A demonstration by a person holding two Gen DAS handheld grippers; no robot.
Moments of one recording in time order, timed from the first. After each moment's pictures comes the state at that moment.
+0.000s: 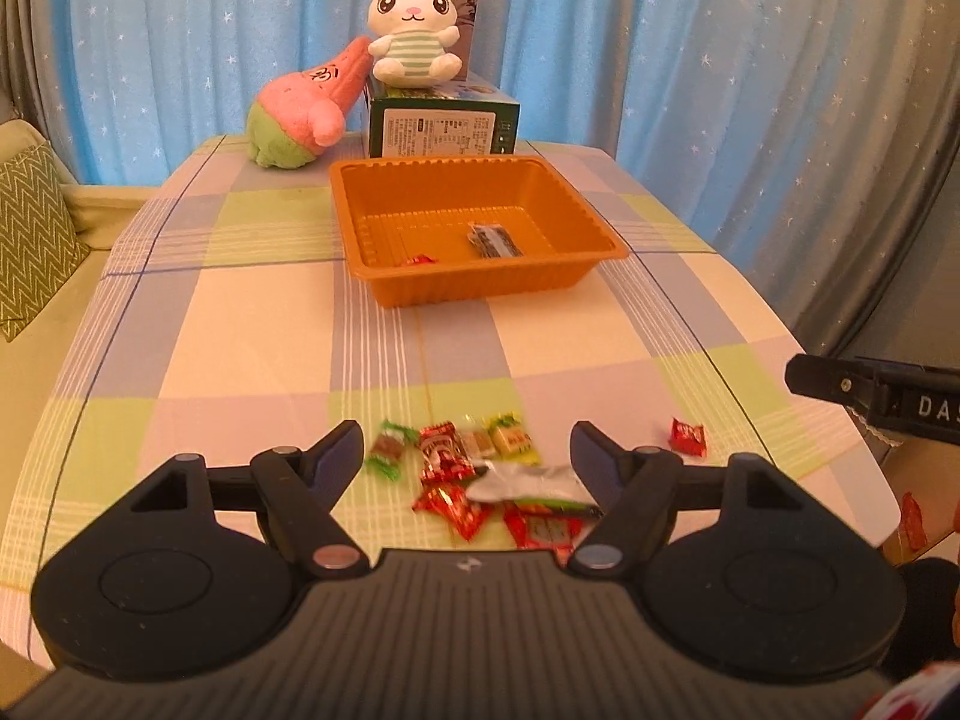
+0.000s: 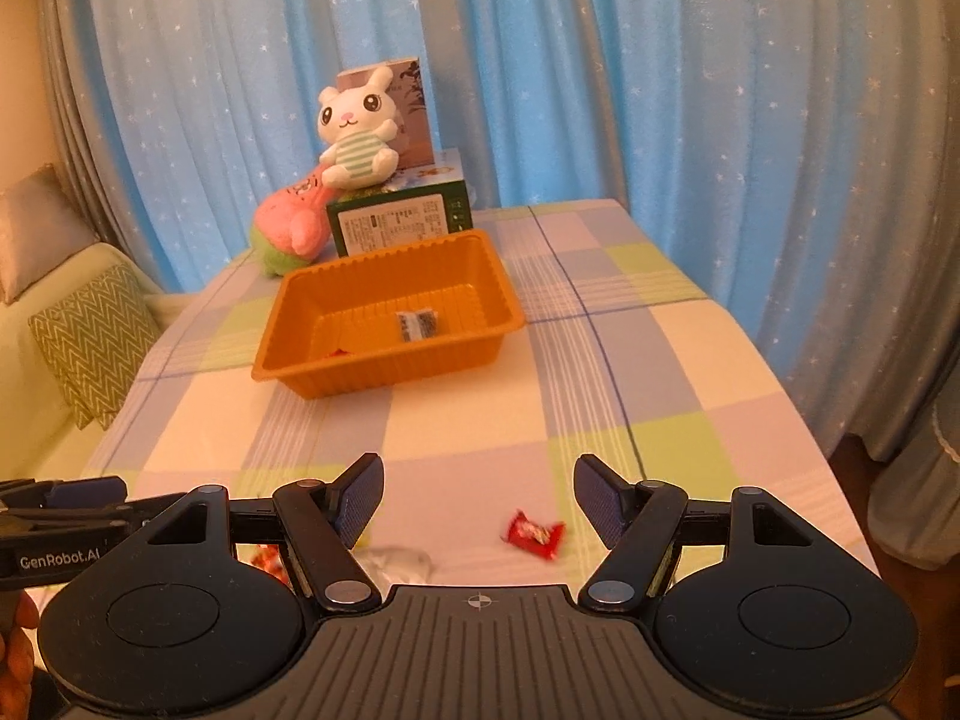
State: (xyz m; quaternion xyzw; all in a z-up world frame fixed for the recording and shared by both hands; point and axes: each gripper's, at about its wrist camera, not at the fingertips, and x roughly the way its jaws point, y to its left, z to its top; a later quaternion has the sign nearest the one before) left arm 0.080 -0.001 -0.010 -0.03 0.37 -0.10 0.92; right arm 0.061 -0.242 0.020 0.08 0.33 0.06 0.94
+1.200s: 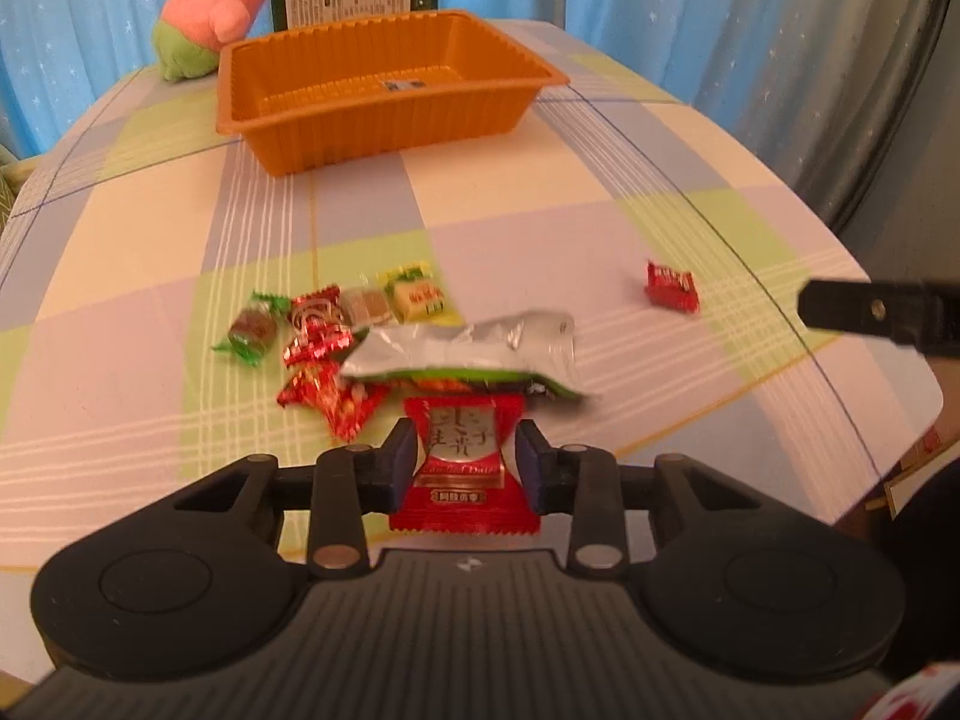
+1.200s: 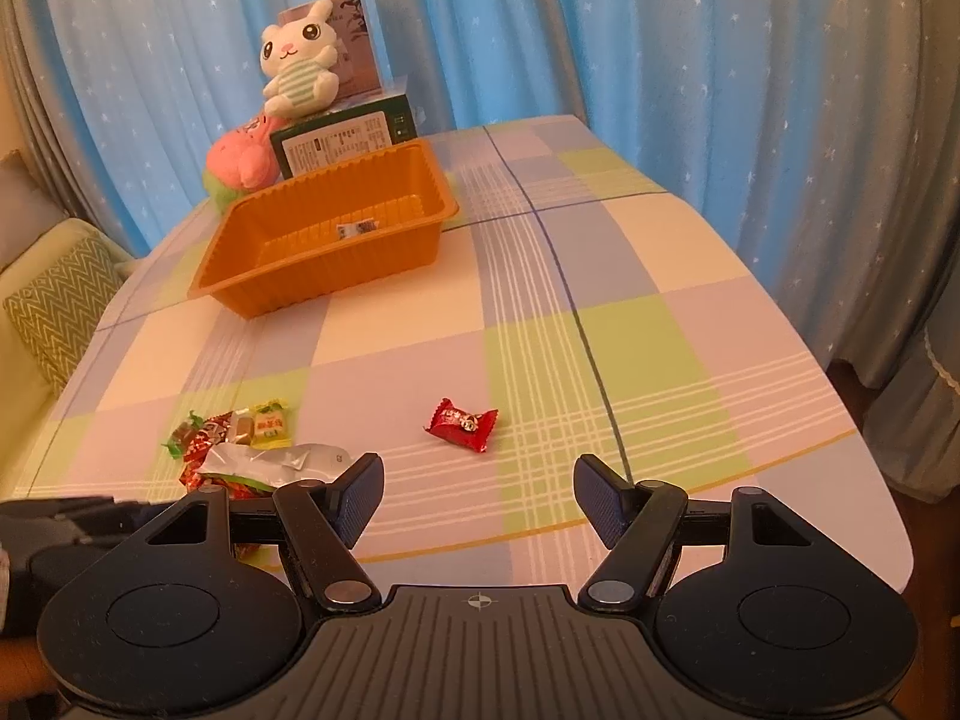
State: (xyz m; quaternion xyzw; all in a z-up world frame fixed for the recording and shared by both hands) left arm 0.091 -0.064 -0.103 0.03 0.44 -0.14 0.88; right arm 0.056 -0.280 -0.041 0.11 0.38 0.04 0.92
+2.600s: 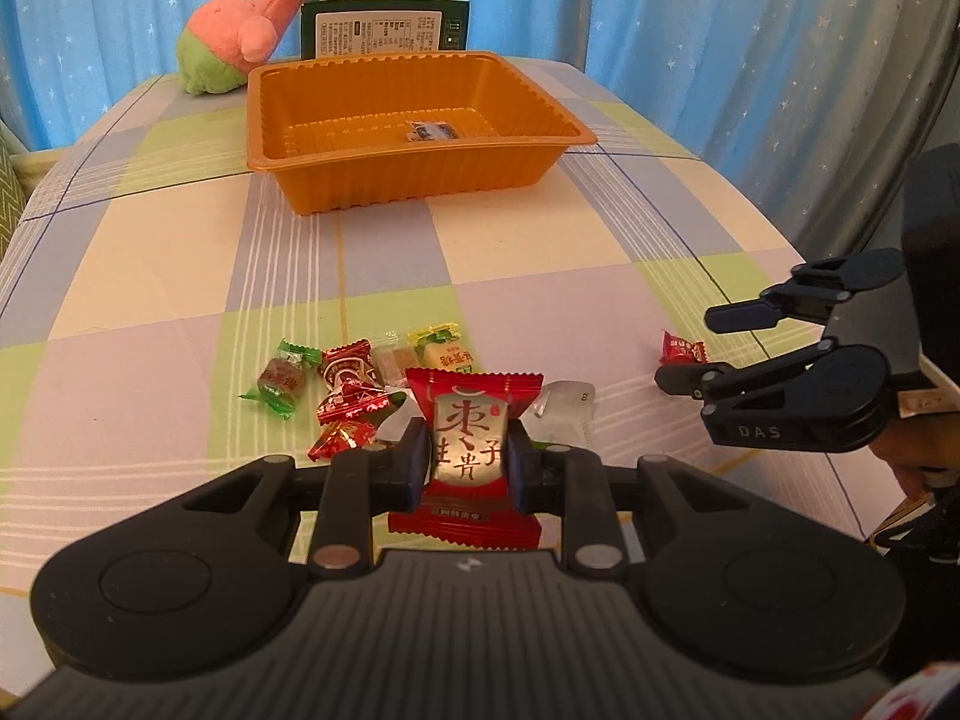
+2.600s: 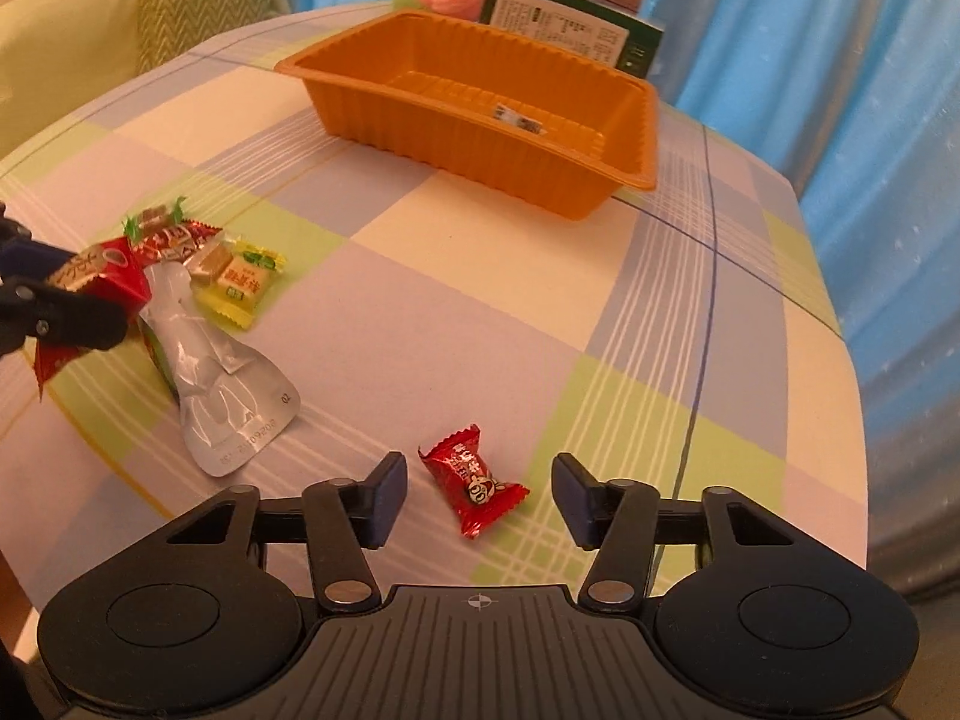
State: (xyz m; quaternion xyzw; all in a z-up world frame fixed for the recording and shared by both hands) left arm 0.109 -0.046 -0.083 -0.01 0.42 -0.13 0.90; right arm 0.155 -0.239 -0.108 -0.19 0.42 0.21 0.86
